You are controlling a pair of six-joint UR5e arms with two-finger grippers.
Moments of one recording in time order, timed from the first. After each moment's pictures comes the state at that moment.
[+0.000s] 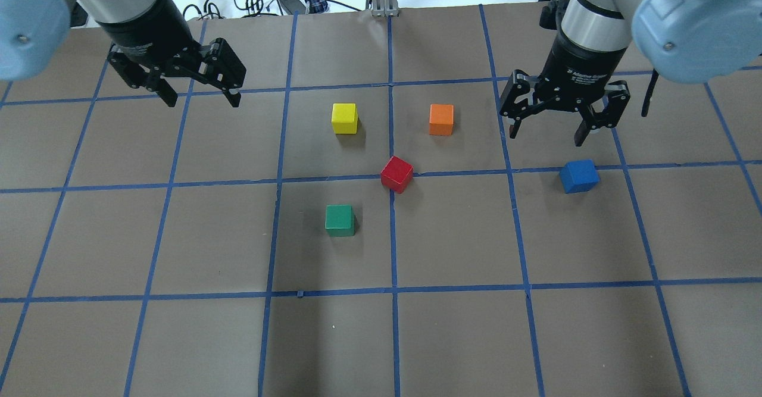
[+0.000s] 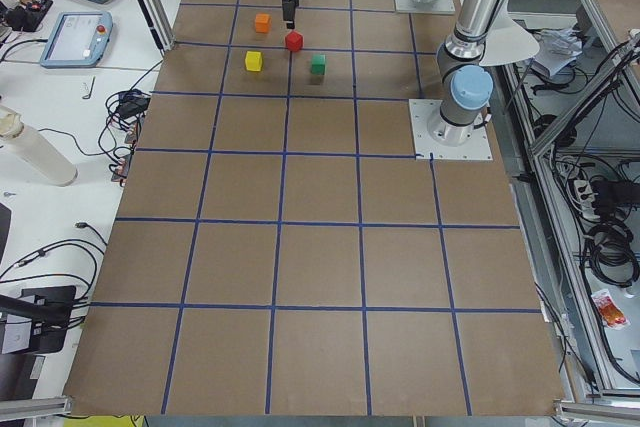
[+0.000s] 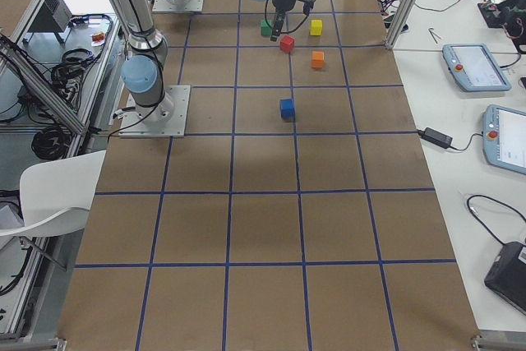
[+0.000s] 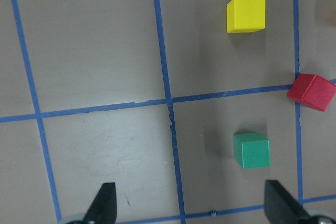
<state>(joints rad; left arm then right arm) -1.55 -1.60 -1.49 -1.64 1.54 0.08 1.57 -1.48 1.60 -1.54 -1.50 0.21</state>
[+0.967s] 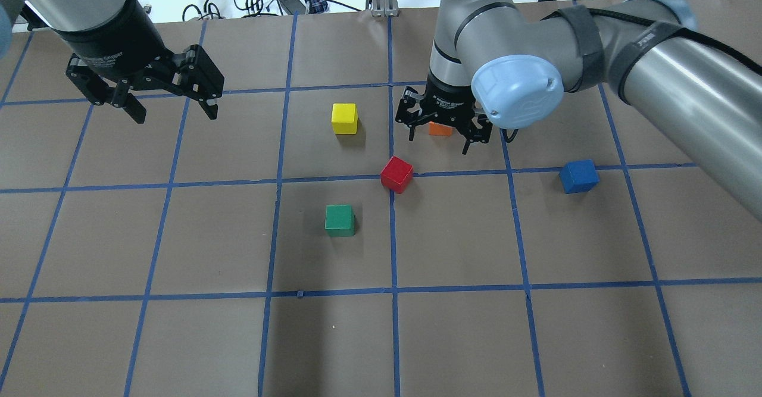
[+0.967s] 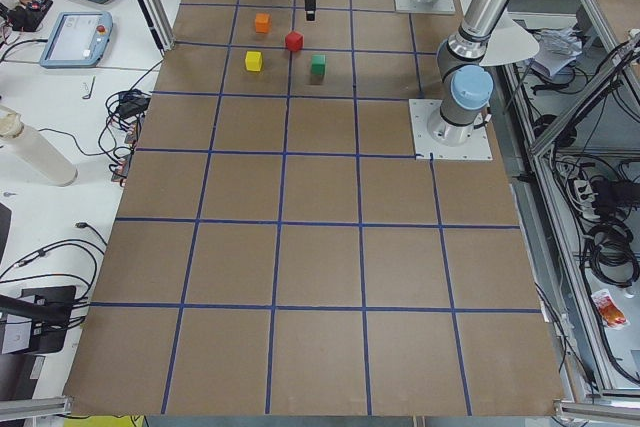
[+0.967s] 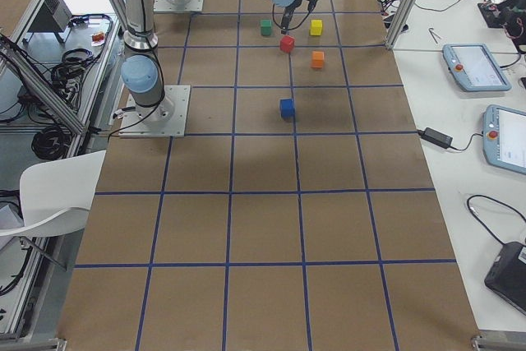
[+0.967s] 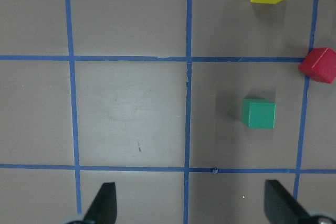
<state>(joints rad) -1.55 -1.54 -1.51 -1.69 1.59 -0.01 1.82 -1.26 1.60 -1.85 -1.47 0.54</state>
